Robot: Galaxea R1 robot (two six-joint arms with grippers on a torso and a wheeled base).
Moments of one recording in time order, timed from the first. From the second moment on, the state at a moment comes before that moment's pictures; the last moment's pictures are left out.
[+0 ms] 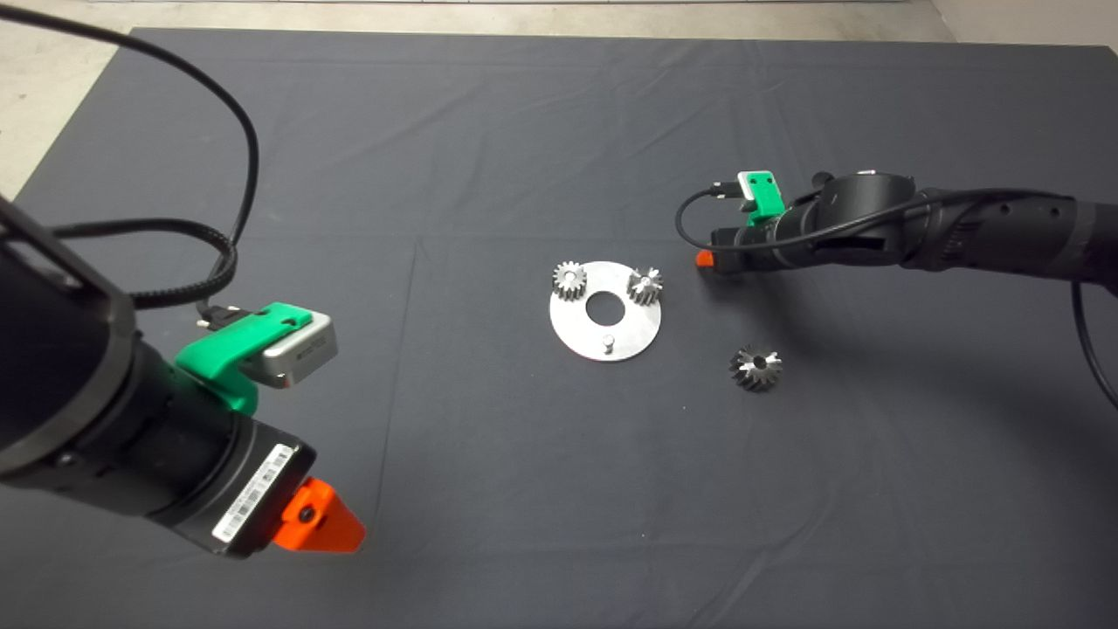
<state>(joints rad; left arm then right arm) -0.79 2.18 -0.43 -0.19 1.38 -1.38 0.24 2.46 -1.24 -0.90 -1.24 1.33</state>
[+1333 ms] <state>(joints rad) -0.79 2.17 -0.42 -0.19 1.38 -1.38 0.24 2.46 -1.25 -0.95 -1.23 1.31</state>
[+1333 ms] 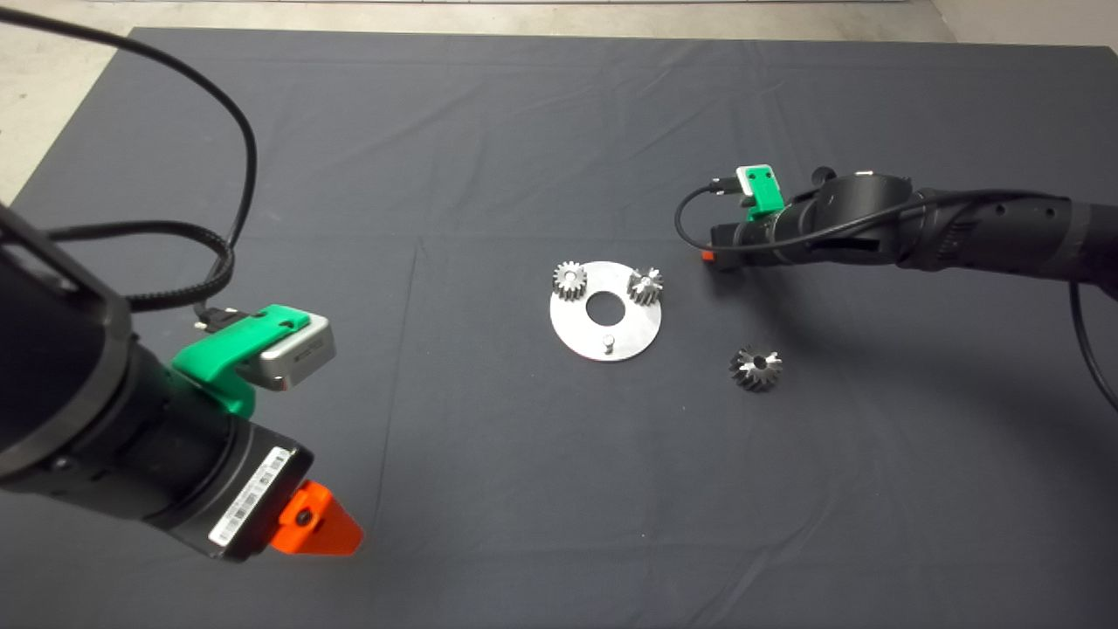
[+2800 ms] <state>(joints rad) -0.79 2.17 -0.42 -0.19 1.38 -1.38 0.22 2.44 -1.17 -0.95 -1.22 1.30</state>
